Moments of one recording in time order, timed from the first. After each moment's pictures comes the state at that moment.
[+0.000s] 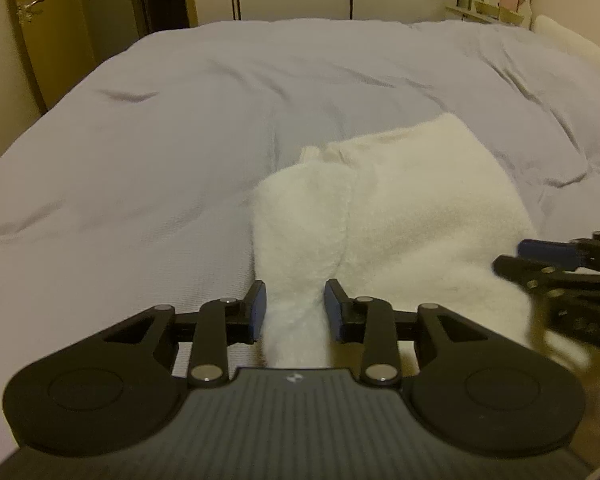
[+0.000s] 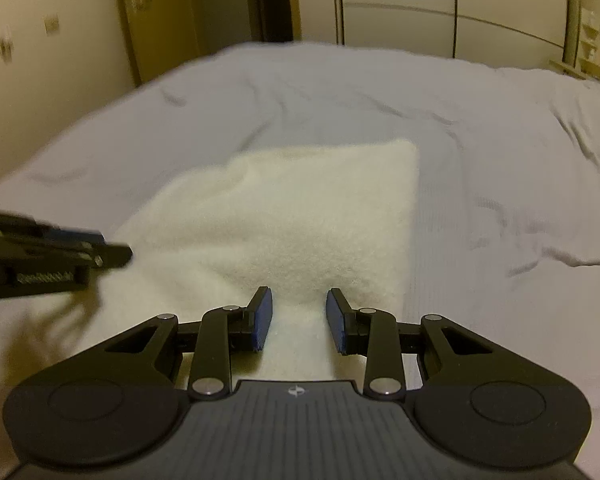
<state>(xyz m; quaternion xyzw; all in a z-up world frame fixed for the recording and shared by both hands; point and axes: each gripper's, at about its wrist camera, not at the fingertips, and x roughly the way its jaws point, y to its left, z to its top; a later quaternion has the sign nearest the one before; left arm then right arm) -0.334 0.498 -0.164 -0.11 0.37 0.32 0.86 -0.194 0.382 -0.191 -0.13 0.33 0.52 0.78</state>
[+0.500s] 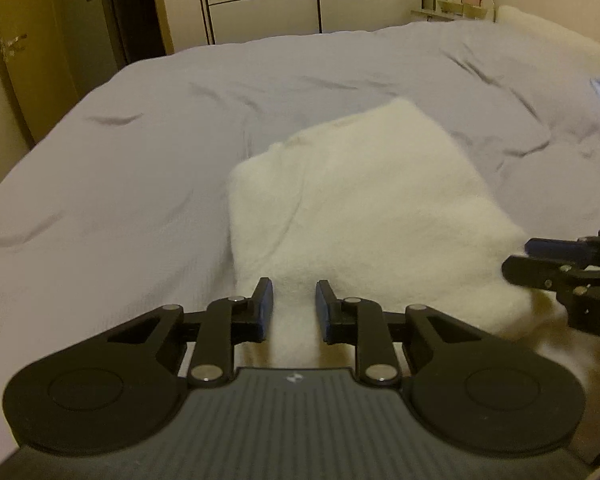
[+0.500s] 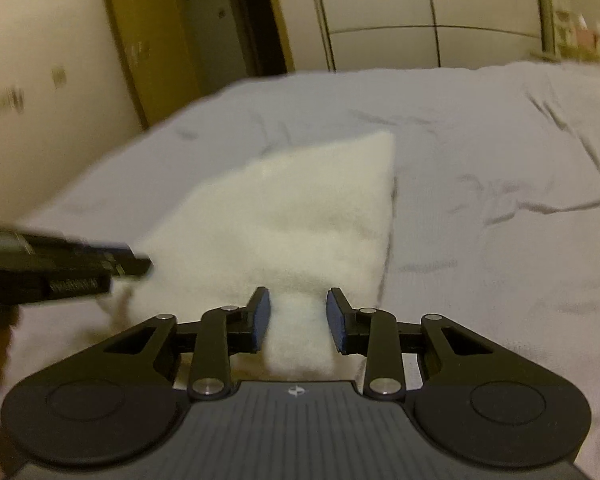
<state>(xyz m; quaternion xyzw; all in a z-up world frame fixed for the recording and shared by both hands) -0.359 0.453 -0.181 -0.06 0.36 0.29 0.88 -0.227 0.320 -0.202 -0.11 0.33 0.52 0.78</state>
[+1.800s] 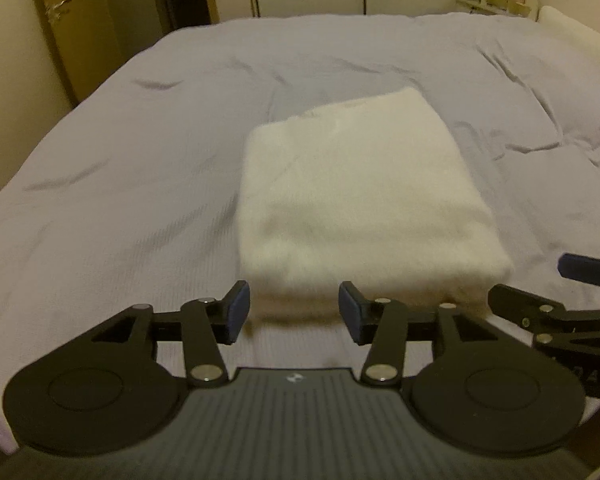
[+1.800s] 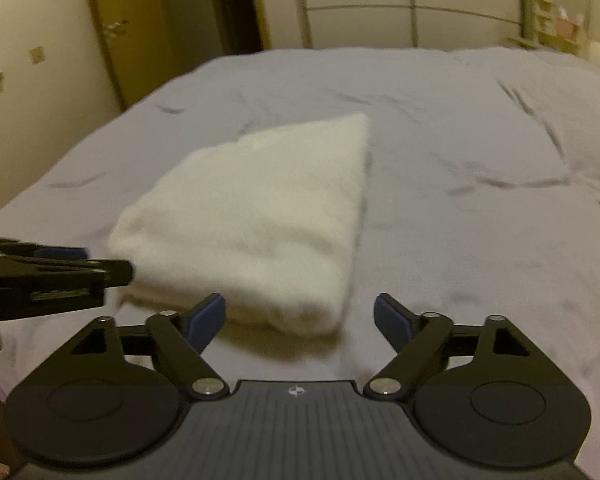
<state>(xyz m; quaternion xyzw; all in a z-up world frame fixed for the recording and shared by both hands) -0.374 0.381 -0.146 -0.11 0.39 0.36 0.84 -0.262 0.267 -0.169 -0.12 0.37 0.47 0.80</state>
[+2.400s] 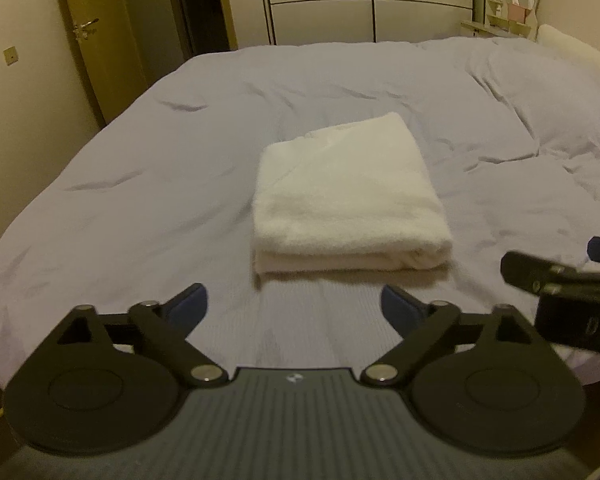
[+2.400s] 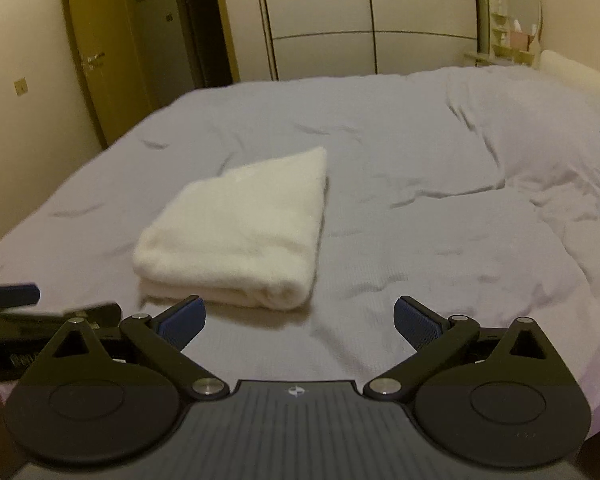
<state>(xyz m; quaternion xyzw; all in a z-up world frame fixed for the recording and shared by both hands) -0.433 0.299 -0.100 -0.10 0.35 0.39 0.85 -0.306 0.193 -0.103 -0.08 0.33 0.43 0.83</state>
